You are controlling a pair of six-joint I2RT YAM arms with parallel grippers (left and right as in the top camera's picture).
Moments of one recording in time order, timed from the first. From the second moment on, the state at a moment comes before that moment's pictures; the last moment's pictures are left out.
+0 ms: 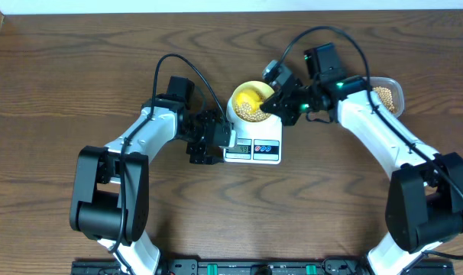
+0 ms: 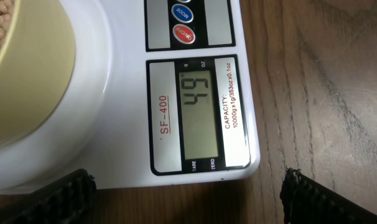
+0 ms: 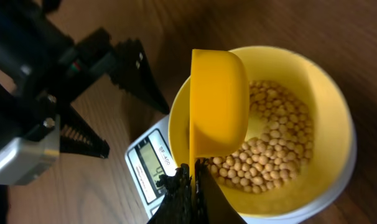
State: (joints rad) left arm -0.19 1.85 1.10 -0.66 0.62 1.54; right arm 0.33 1.83 1.33 -0.54 -0.69 -0.36
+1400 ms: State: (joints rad) left arm -0.19 1.85 1.10 -0.66 0.62 1.54; right arm 0.19 1.72 1.33 -0.36 -0.88 -0.26
